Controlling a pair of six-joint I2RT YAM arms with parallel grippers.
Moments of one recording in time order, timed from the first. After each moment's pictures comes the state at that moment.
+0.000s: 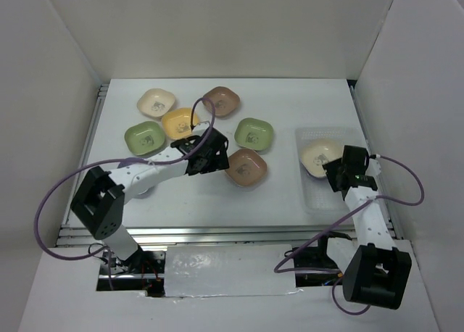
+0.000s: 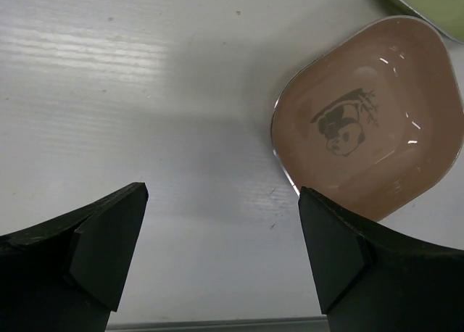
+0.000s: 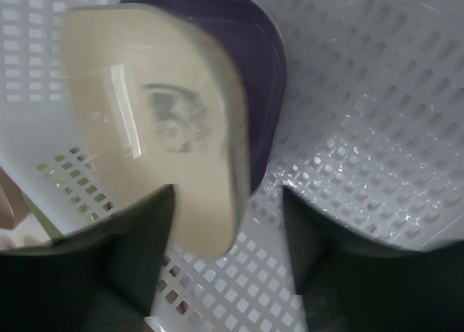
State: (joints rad) left arm -0.73 1.60 1.19 -0.63 -0.35 -0.87; right arm -0.21 0.97 0.59 -0.48 0.14 1.01
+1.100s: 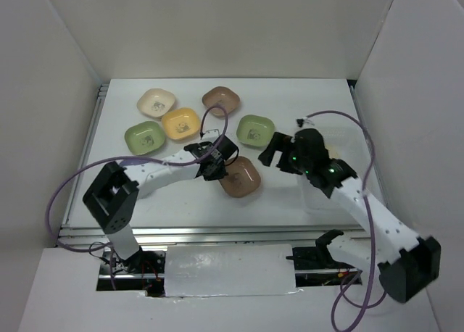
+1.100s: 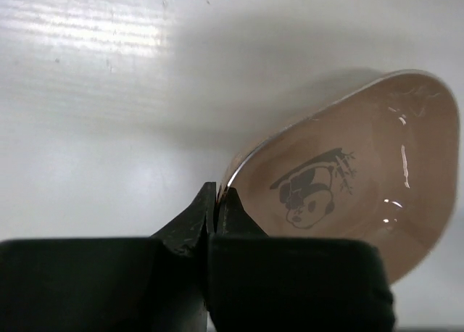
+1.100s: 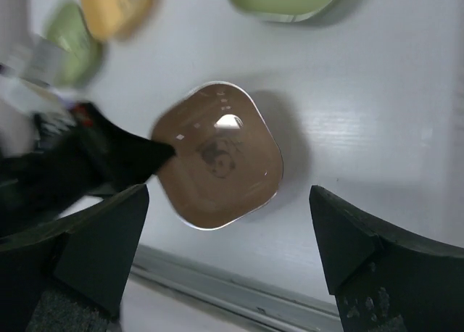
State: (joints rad) left arm -0.78 1.77 1.23 -0.60 -0.35 -0.96; right arm 0.40 0.89 0.82 -0.47 0.00 0.72
